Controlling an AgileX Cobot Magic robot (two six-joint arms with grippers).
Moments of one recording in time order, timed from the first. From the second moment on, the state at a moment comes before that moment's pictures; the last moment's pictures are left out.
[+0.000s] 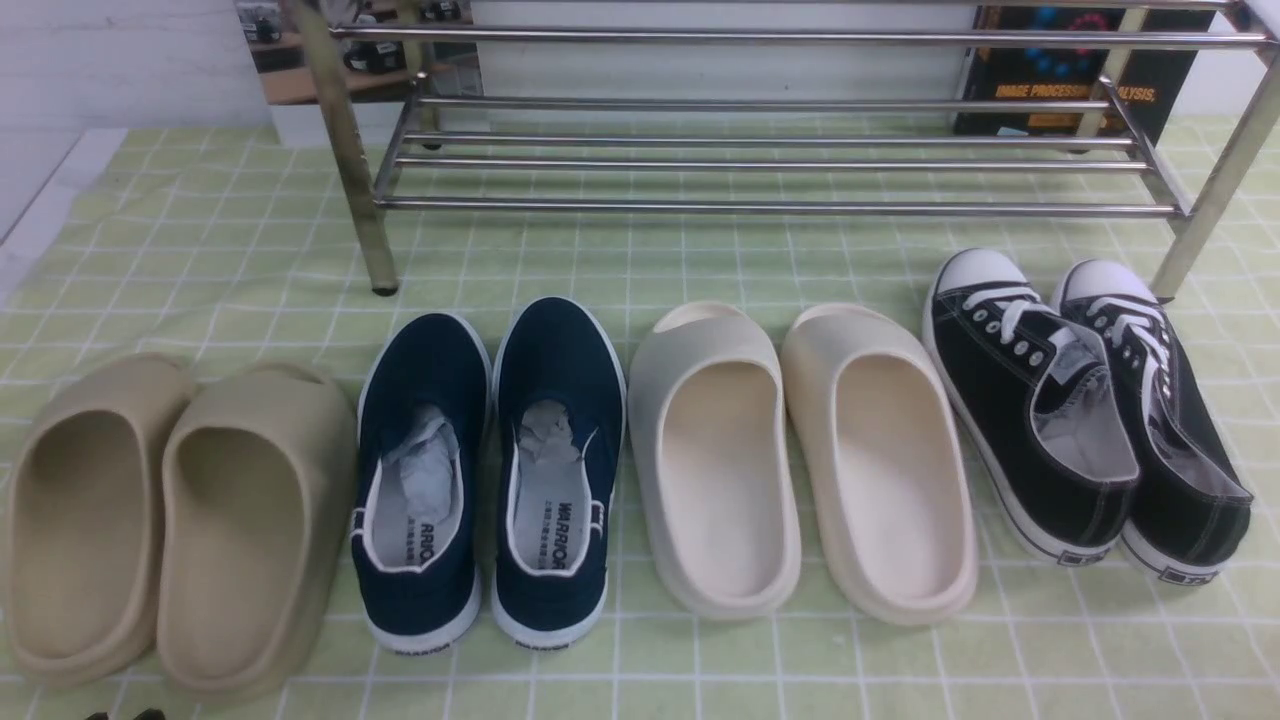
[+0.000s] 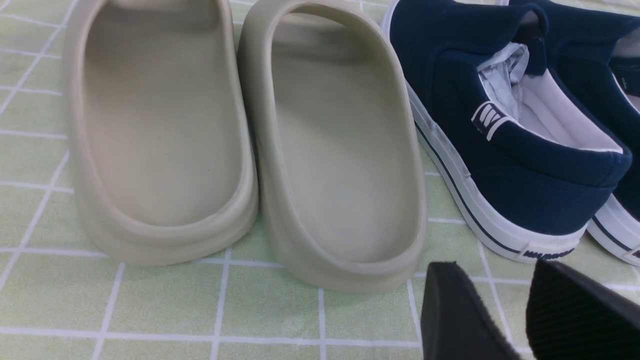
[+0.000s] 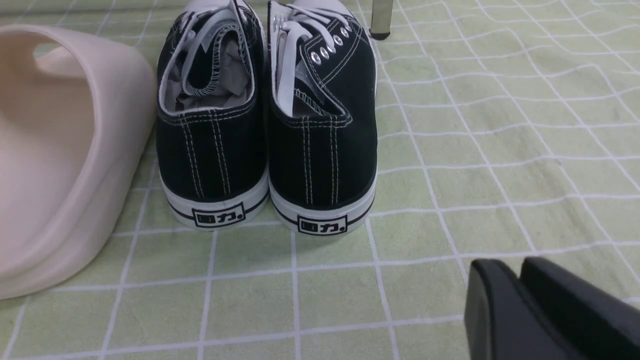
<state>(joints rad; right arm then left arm) -0.11 -0.01 0.02 -0.02 0.38 0.07 -0.10 -0.01 0.03 -0.05 0.41 -0.16</state>
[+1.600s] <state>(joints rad) -0.11 -0.01 0.03 -0.02 -0.14 0.14 -0.10 -0.01 0.03 -0.06 0.30 -0.16</state>
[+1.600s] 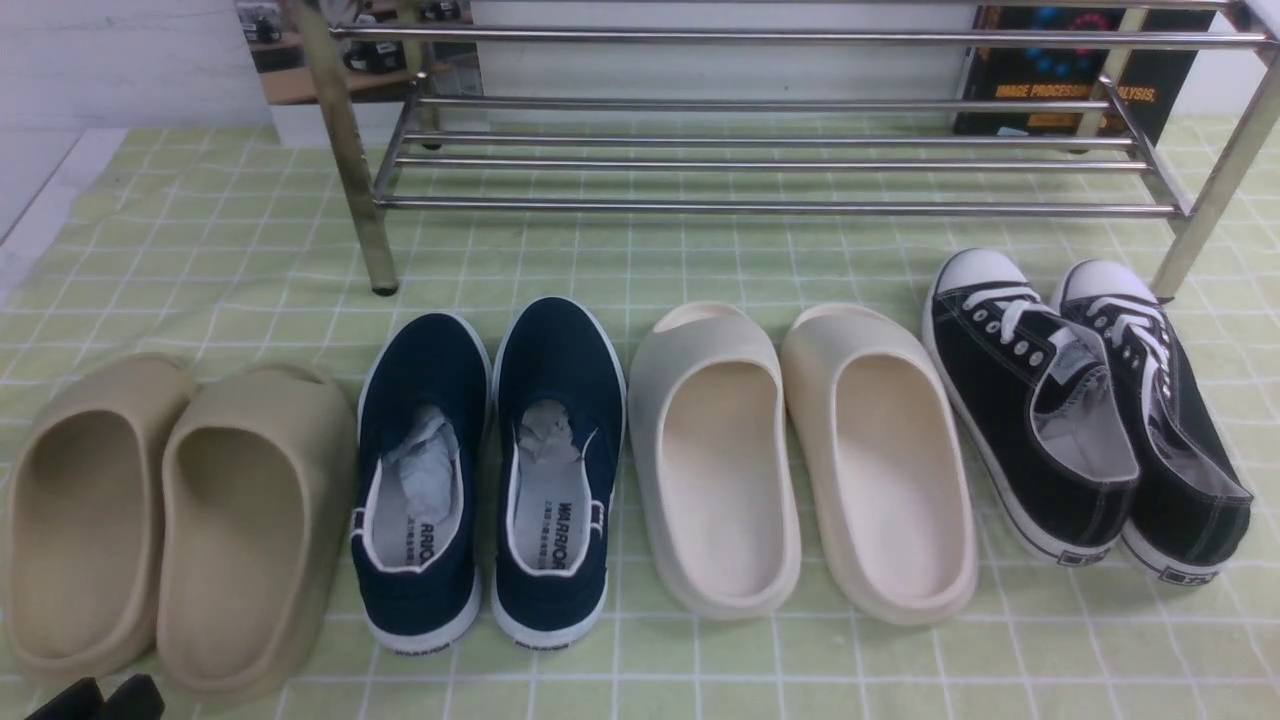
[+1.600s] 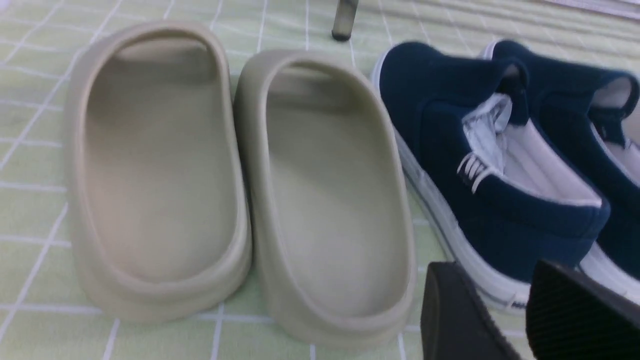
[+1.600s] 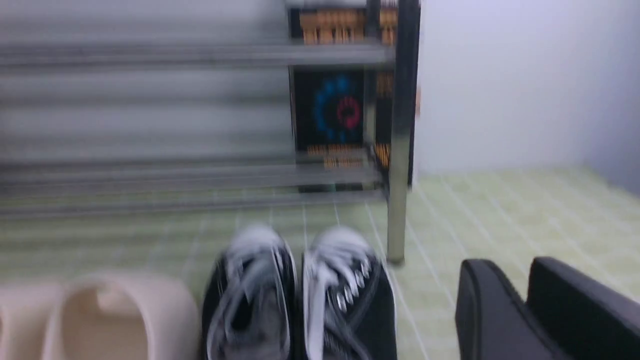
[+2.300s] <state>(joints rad) -0.11 0.12 -0.33 -0.17 -0.22 0.19 -0.10 -0.01 0.03 -0.06 0.04 -0.16</state>
